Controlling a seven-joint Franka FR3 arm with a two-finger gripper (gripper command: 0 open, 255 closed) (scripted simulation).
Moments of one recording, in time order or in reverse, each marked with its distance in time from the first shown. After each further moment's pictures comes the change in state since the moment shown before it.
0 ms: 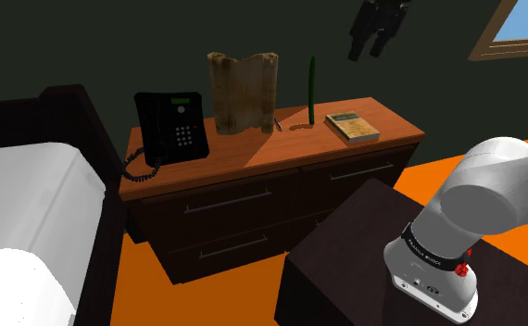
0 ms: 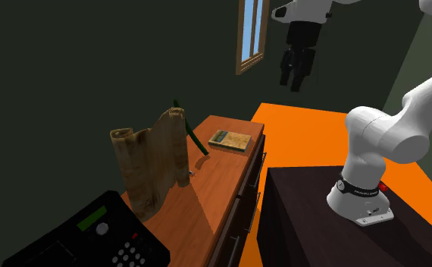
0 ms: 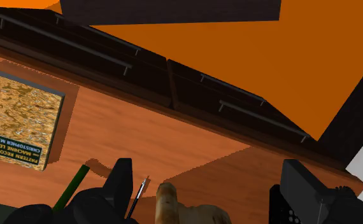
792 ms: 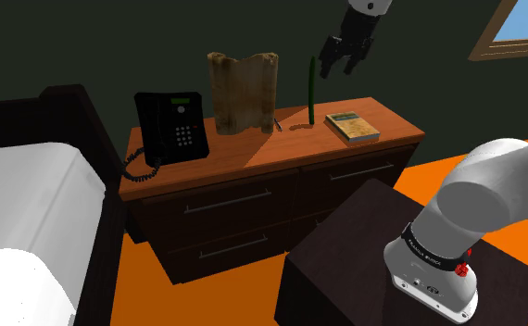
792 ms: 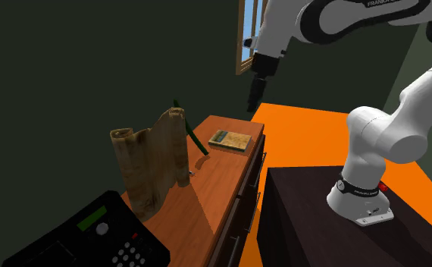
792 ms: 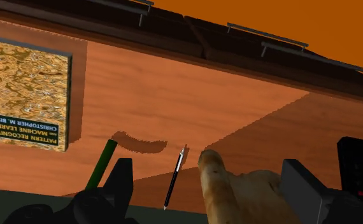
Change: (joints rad) arm -0.068 0.185 -0.026 -0.118 -0.038 0.403 0.058
